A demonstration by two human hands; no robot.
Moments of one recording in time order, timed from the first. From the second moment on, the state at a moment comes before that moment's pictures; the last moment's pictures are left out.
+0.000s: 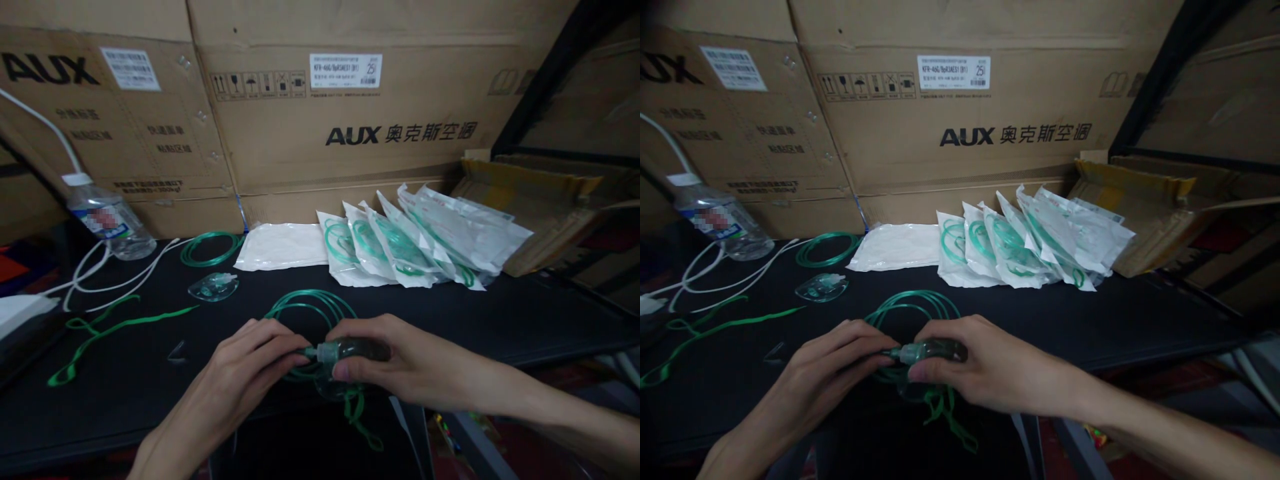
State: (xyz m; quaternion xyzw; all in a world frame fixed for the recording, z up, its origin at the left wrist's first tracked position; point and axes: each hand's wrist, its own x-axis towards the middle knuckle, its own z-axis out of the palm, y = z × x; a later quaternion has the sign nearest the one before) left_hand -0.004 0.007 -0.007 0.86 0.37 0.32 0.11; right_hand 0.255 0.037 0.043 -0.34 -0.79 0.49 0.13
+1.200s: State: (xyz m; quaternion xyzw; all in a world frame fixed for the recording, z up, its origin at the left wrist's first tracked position) left_hand -0.002 0.005 -0.005 0.89 0.30 0.29 0.17; right_hand 0.263 0.020 0.017 -0.30 -0.87 0.33 0.22
